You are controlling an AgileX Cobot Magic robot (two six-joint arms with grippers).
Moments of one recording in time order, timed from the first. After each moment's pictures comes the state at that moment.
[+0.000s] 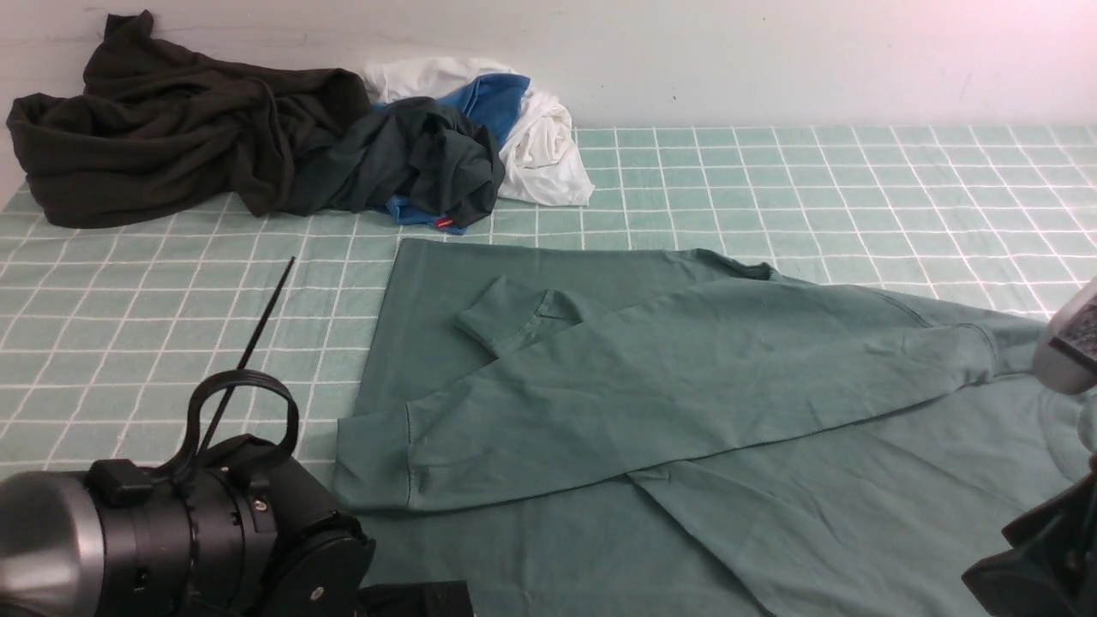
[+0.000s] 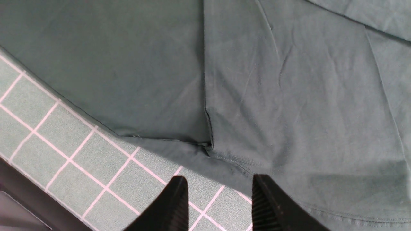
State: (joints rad) right arm 0.63 0.95 -0.92 -0.02 1.25 0.01; left arm -0.74 1.55 -0.67 0.00 0.83 0.53
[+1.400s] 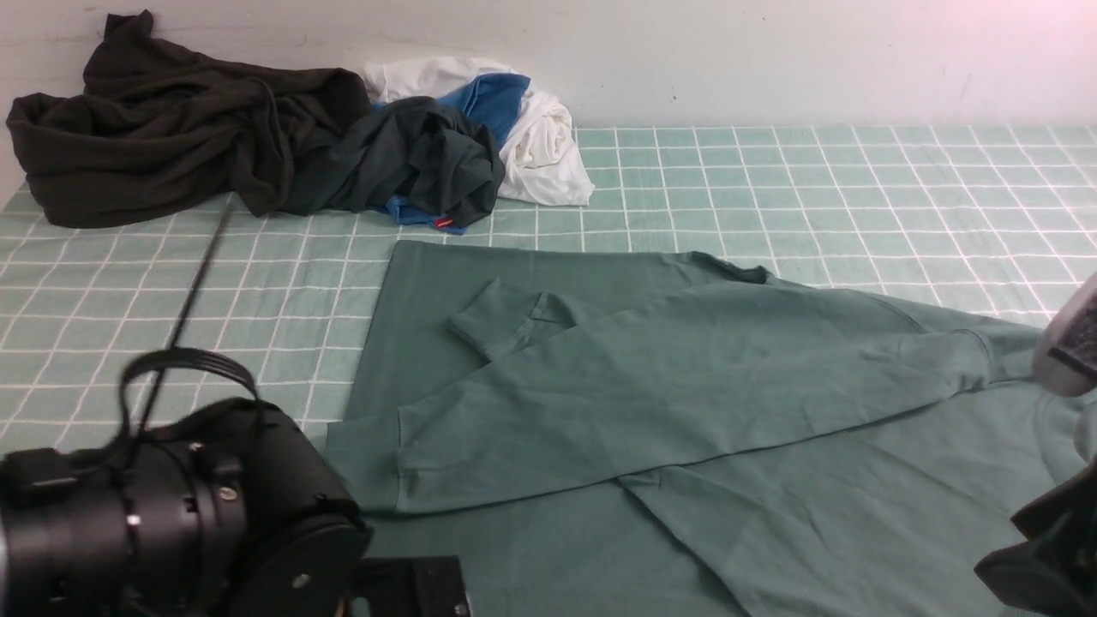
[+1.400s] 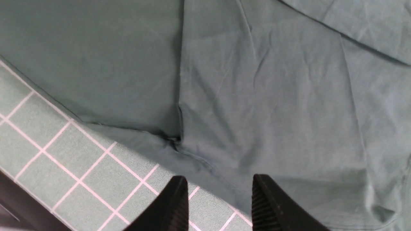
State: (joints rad) right arm 0.63 0.95 -0.92 -0.05 1.25 -0.08; left arm -0.77 1.42 -0.75 0.10 1.06 0.41
